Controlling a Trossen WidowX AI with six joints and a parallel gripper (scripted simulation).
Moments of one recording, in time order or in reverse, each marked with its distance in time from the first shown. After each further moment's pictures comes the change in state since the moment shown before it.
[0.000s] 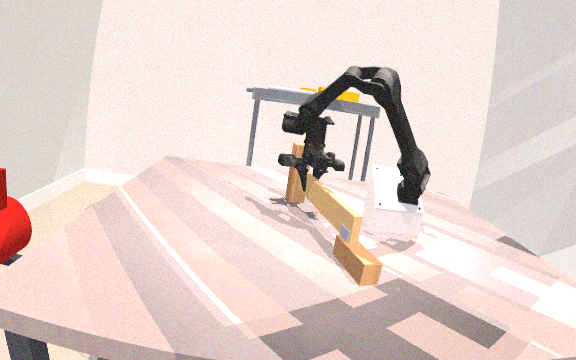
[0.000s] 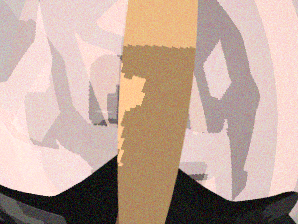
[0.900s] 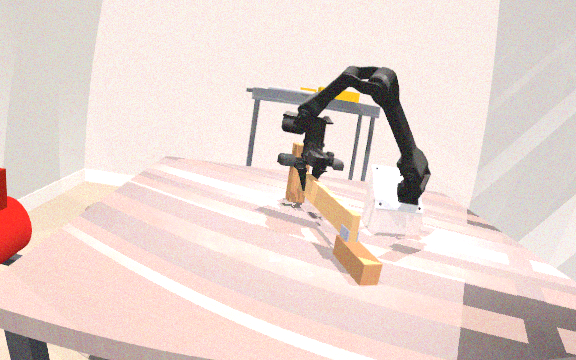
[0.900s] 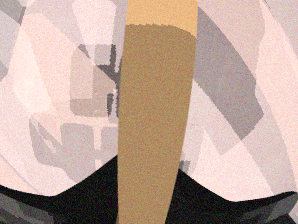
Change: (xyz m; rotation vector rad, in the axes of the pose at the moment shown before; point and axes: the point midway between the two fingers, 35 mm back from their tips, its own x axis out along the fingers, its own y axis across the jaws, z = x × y) arm 0.000 0.000 -0.008 0.000 0.000 0.000
